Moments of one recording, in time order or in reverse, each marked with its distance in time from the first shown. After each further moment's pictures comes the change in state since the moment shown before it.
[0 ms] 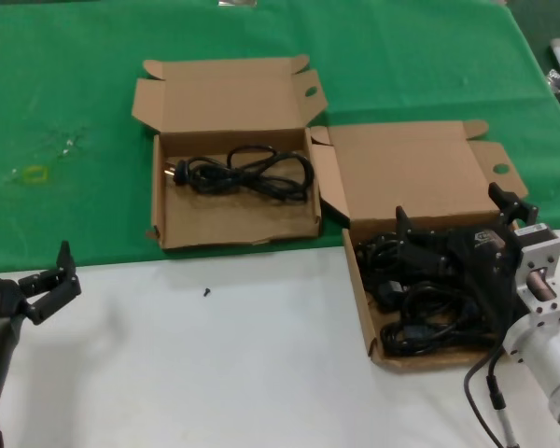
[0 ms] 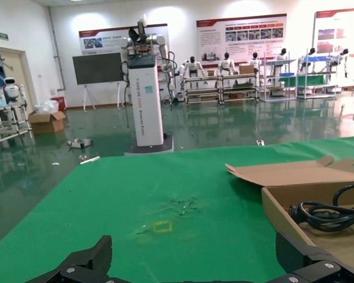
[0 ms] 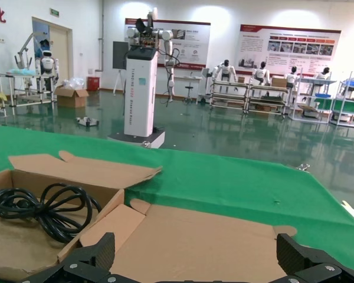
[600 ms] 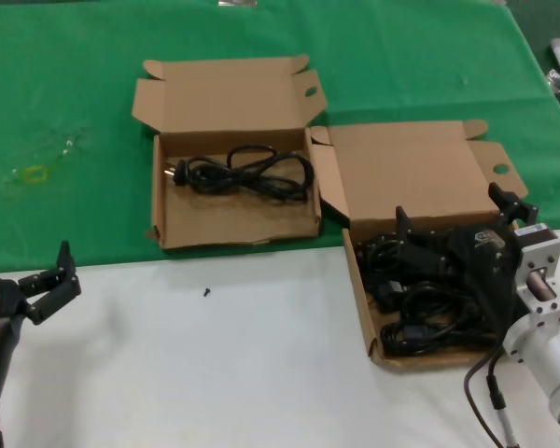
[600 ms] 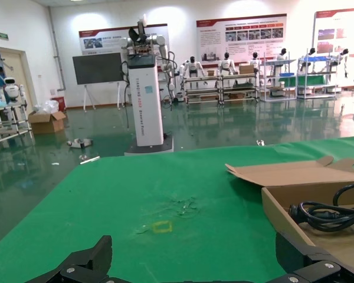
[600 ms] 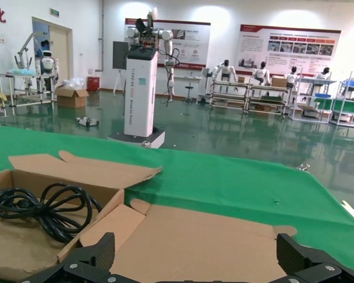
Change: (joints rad) left arm 0.000 0.000 0.000 0.000 0.000 0.000 0.000; right arm 0.000 0.000 0.000 0.000 0.000 0.000 0.000
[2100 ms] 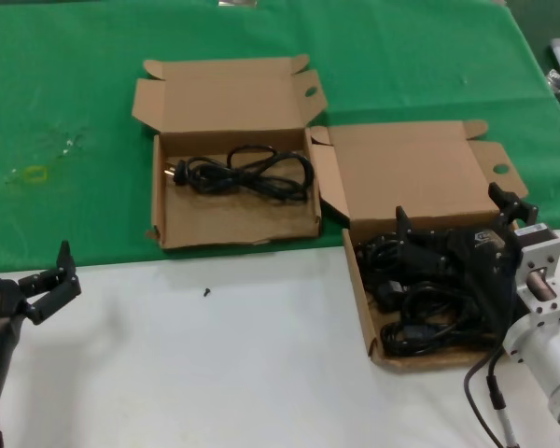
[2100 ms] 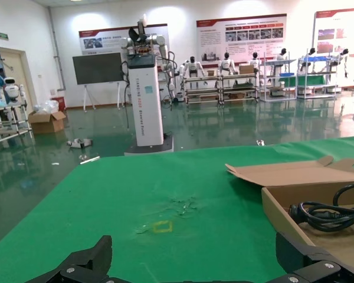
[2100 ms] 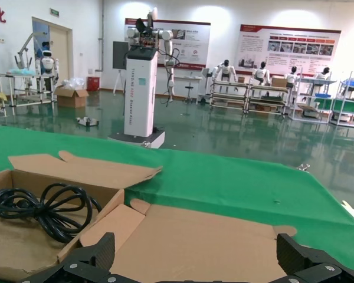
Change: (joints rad) left arm 0.000 0.000 0.000 0.000 0.000 0.000 0.000; right arm 0.000 0.000 0.000 0.000 0.000 0.000 0.000
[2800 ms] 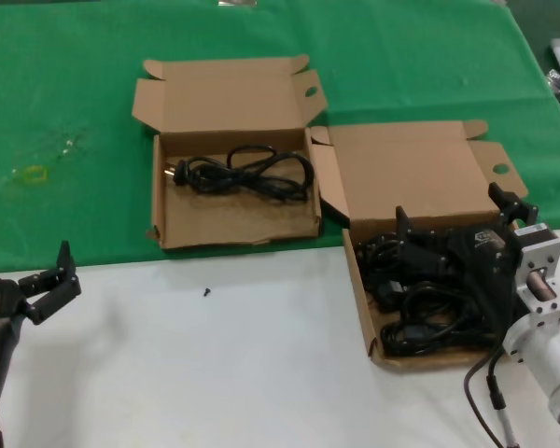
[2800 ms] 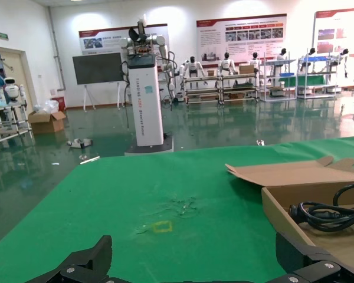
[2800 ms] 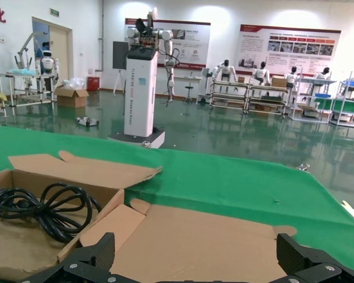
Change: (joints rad) left arm 0.000 0.000 0.000 0.000 0.000 0.000 0.000; right arm 0.000 0.000 0.000 0.000 0.000 0.000 0.000
